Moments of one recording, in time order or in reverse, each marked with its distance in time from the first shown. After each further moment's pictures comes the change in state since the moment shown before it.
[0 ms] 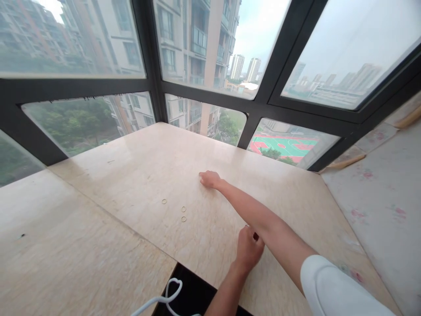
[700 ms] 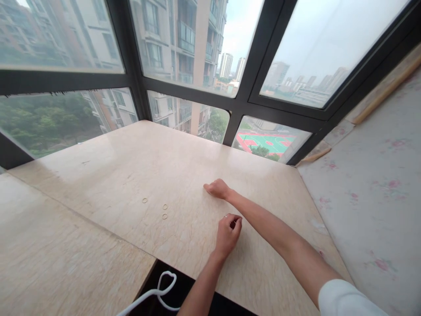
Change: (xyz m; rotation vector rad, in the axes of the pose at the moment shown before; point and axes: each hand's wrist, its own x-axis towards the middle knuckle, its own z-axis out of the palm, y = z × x) left_hand 0.006 0.005 0.002 0.031 0.041 0.084; right_hand -0.106 0.067 0.031 -0.213 0.043 -0.185
